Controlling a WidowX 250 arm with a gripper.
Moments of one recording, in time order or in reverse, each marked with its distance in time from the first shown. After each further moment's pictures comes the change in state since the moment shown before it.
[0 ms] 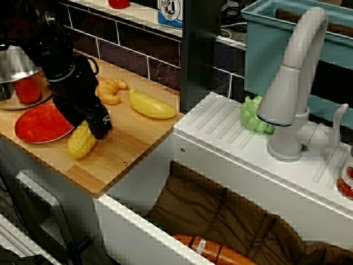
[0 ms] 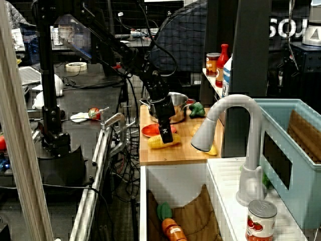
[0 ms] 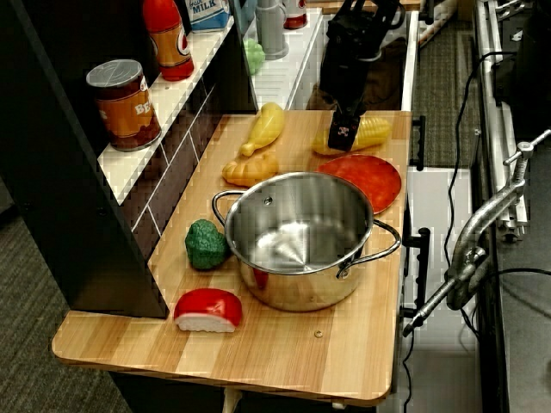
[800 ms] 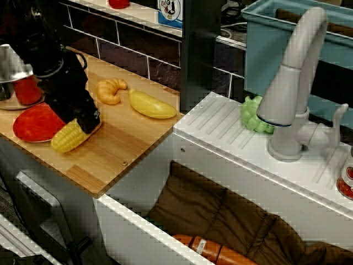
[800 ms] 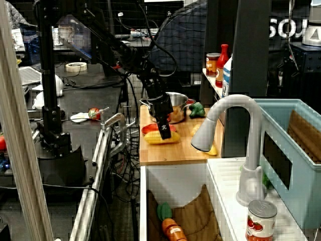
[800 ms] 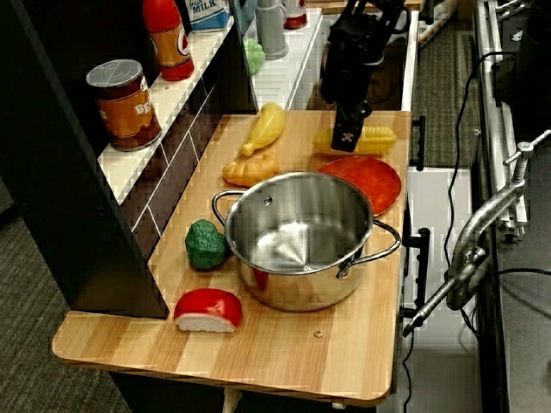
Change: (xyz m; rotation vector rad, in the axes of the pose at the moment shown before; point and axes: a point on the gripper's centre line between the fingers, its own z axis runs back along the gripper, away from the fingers) arm 0.000 0.011 0.007 -0.021 0.002 0.061
